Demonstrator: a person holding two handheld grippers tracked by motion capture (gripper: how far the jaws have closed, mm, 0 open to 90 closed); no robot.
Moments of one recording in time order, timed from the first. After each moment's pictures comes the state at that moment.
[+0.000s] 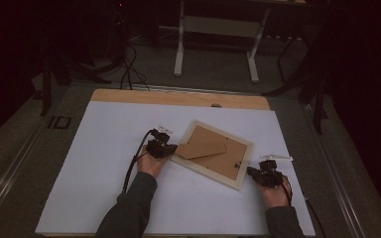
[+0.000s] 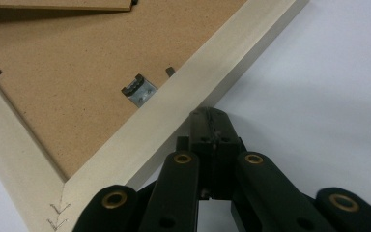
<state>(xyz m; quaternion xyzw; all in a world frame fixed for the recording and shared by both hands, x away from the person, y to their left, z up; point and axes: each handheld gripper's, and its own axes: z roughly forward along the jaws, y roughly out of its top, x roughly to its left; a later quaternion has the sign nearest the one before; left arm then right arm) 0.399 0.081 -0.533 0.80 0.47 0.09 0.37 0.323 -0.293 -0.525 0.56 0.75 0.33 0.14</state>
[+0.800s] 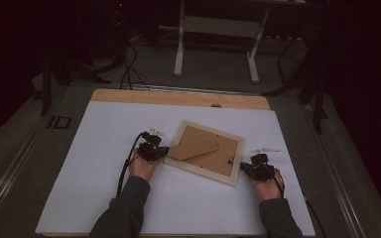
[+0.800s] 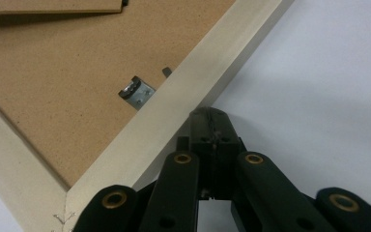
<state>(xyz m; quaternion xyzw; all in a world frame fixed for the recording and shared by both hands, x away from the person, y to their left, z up) 0.384 0.104 -0.533 0.79 0.48 0.10 0.37 0.342 -0.273 -0.523 0.54 0.76 0.32 0.14</state>
